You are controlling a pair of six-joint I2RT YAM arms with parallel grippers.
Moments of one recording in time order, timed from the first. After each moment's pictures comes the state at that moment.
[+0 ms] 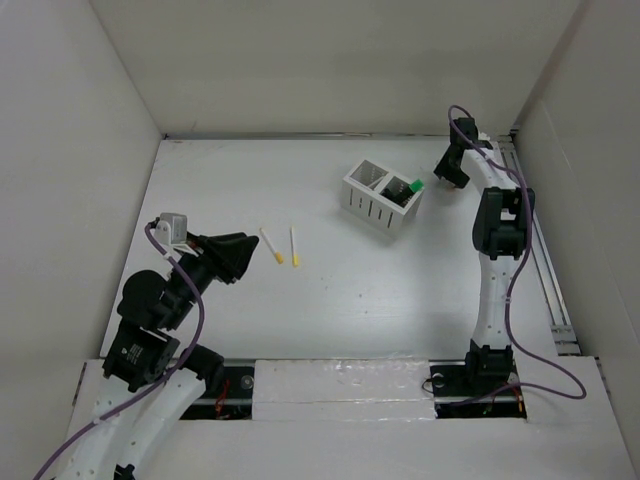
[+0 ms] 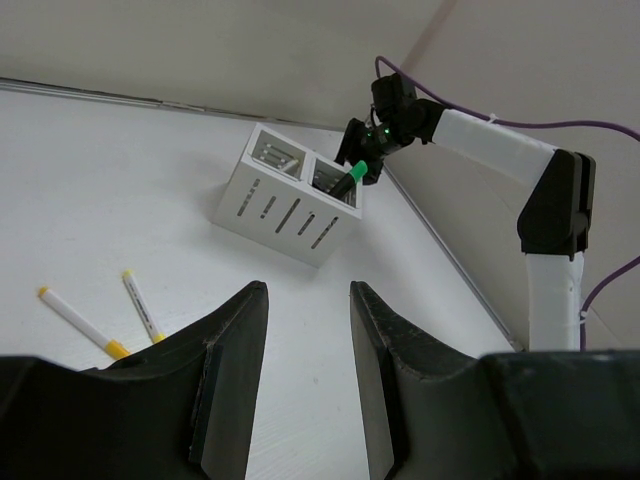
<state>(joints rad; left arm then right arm) -0.45 0.38 0.76 -0.32 0.10 -0.52 -0.02 2.43 2.10 -0.66 0.29 0.56</state>
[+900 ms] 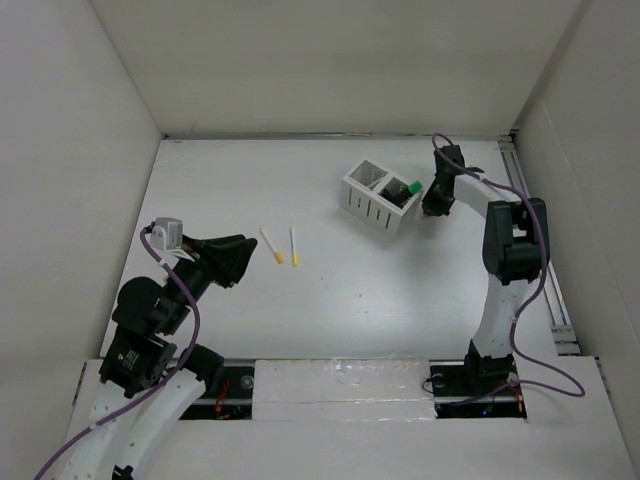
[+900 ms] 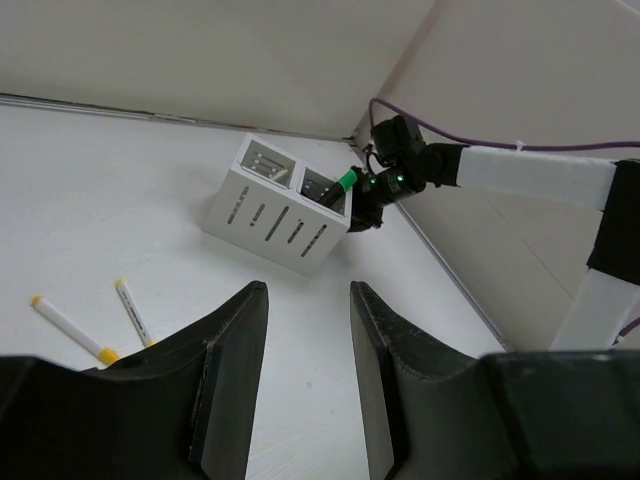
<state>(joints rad) -0.47 0.34 0.76 -0.32 0.09 -0.52 0.08 2.08 1.54 -0.54 0.16 0.62</state>
